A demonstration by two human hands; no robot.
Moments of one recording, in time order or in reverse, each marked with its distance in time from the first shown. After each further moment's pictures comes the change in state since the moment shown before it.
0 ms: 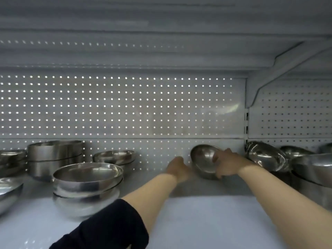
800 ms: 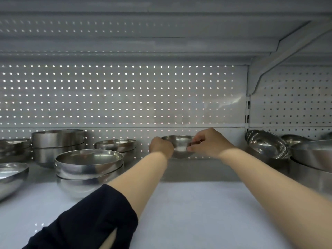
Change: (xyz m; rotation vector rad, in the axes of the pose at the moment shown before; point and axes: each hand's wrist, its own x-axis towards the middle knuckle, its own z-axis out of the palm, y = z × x) left_hand 0.008 -0.017 -0.026 -0.390 0.413 -0.201; right_hand -0.020 -0.042 0.000 0.602 0.235 -0.301
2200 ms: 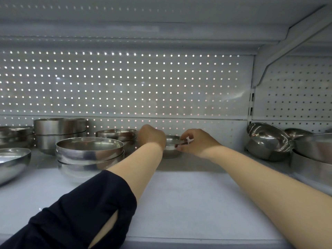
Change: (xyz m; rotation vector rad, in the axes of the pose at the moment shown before) left_hand -0.008 -0.001 -0.020 0.024 0.215 0.013; right_hand 0.003 0.003 0.037 -0.023 -0.071 -0.009
